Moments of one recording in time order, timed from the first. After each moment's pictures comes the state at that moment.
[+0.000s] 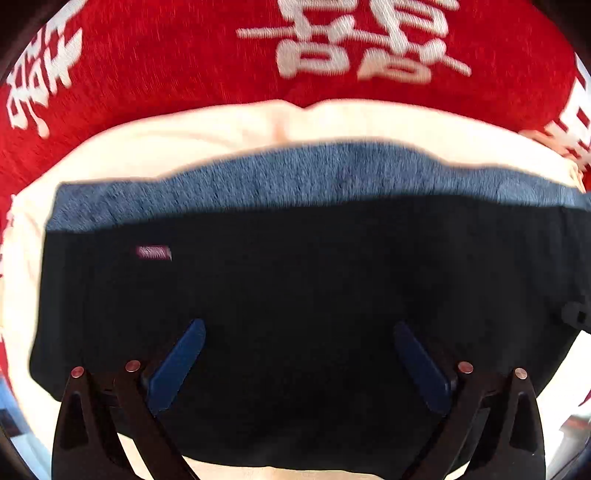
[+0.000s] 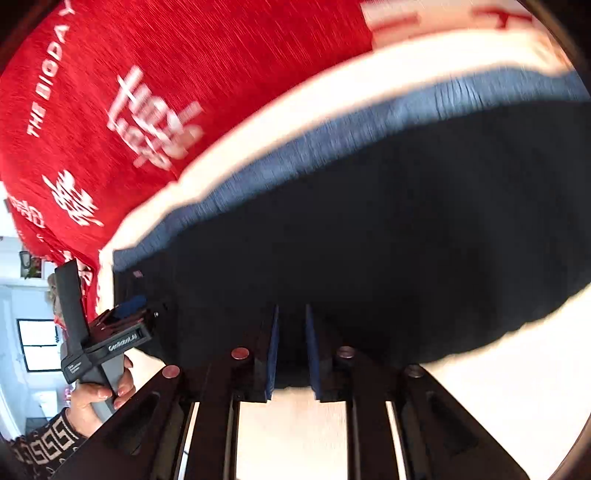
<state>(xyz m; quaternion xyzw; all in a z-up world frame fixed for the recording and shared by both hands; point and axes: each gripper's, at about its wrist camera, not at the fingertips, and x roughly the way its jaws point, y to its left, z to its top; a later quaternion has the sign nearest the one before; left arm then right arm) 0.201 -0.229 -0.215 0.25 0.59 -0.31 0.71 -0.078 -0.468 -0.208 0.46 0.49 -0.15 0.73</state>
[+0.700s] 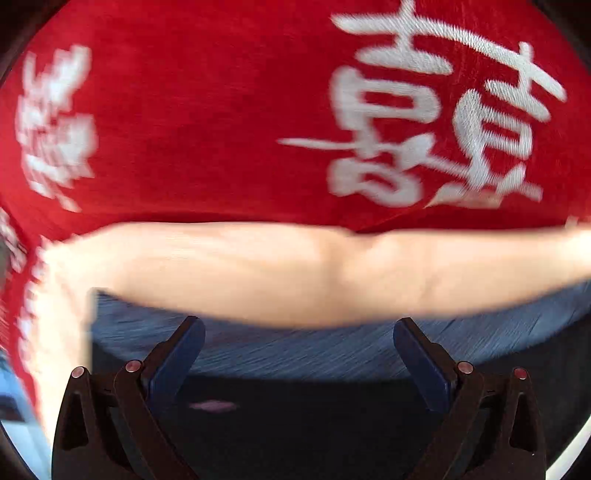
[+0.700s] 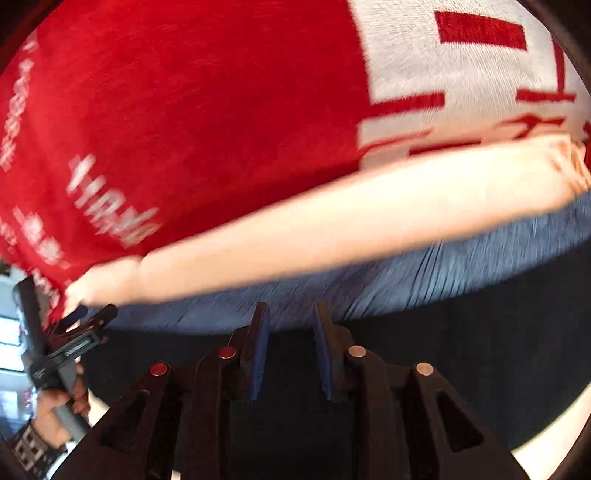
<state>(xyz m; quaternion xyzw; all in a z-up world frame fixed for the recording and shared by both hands) 0.290 -0.265 -0.210 0.28 0.51 -0.25 0.78 -0.032 -0.537 -0.201 0.39 0.49 -0.20 0.75</state>
